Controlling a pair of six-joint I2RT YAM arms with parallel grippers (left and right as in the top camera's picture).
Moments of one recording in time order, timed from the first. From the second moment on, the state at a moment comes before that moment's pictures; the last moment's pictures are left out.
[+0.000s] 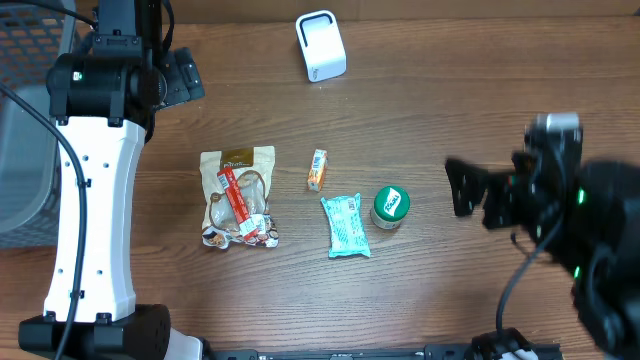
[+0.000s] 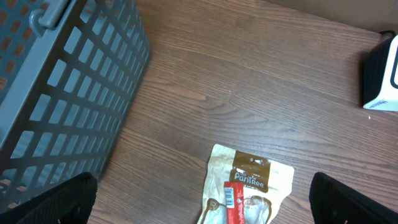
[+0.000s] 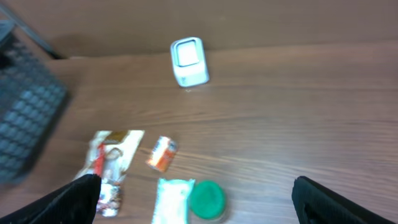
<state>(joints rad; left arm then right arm) -0.07 1.67 1.97 -1.29 -0.31 -0.36 0.23 0.95 1.44 -1.06 -0.14 0.22</state>
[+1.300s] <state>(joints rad) -0.07 1.67 1.97 -1.29 -0.31 -0.36 0.43 1.53 1.41 -1.22 -0.11 0.42</state>
